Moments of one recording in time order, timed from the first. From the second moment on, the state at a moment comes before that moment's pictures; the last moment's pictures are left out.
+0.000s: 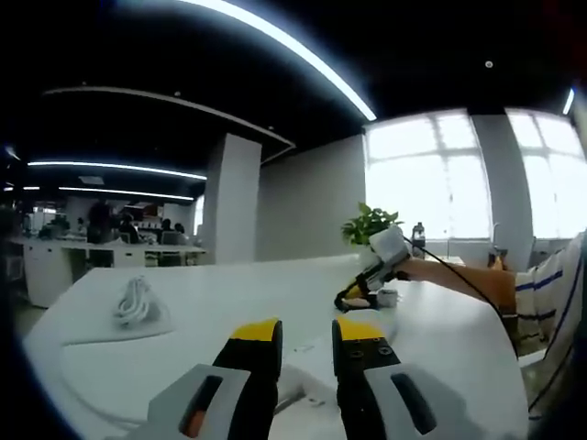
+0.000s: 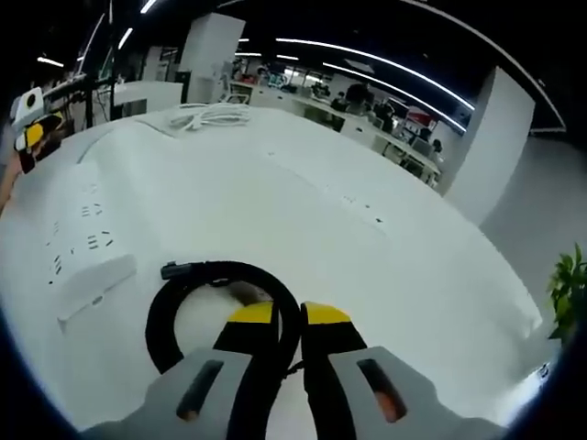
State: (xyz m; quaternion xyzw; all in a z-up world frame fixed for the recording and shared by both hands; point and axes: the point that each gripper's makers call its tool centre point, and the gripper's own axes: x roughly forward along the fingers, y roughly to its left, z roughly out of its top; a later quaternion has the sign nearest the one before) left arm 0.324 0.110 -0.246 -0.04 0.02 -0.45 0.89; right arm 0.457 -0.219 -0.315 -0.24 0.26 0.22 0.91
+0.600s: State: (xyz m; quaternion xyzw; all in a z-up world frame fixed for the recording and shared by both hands) left arm 0.322 0.111 -0.244 -0.03 0.02 -0.45 0.89; right arm 0.446 -0.201 -0.282 -0.20 0.19 0.23 0.93
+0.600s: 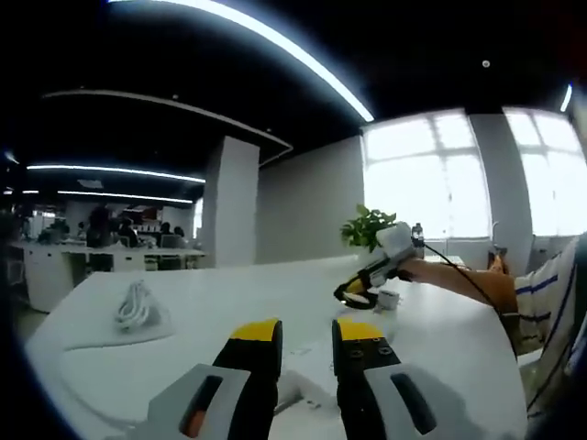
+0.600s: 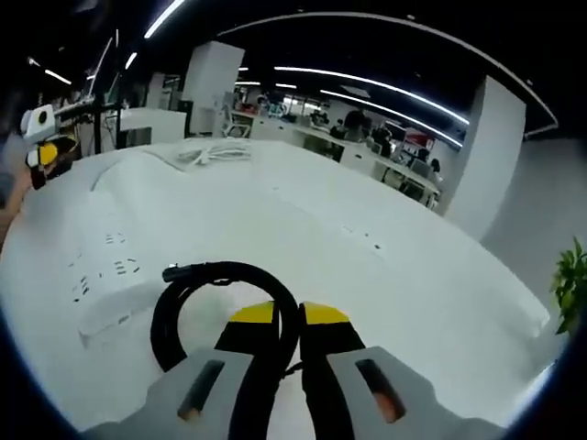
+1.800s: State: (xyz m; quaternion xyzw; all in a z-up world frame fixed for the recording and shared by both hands) left arm 0.330 0.096 -0.252 0.04 0.03 -0.46 0.89; right arm 0.399 -0.159 -0.201 -0.07 0.03 0.32 0.94
